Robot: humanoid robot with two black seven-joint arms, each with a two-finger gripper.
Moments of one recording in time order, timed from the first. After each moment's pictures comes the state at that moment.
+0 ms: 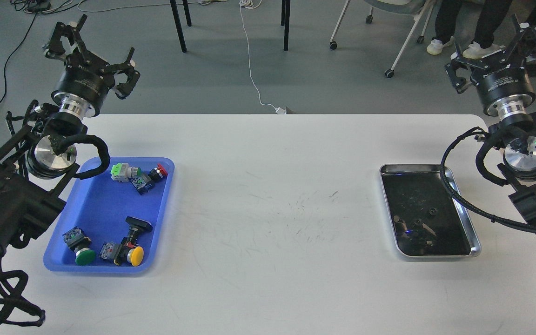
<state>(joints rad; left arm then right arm) -0.74 0.35 -0.97 -0.75 -0.07 -0.35 -0.27 0.81 -0.39 0.84 0.55 0.30 0.49 0.31</state>
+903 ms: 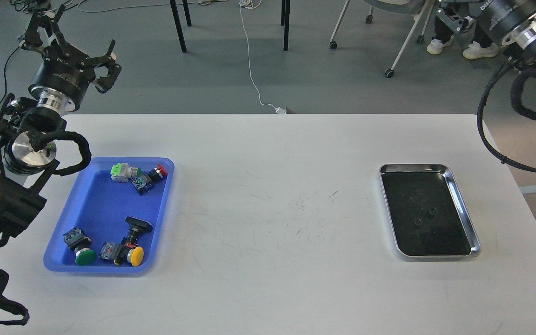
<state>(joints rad) -0.74 0.41 -0.97 -0.76 -0.07 -0.36 -0.27 1.18 -0.56 0.43 0.70 -0.09 0.49 0.31</state>
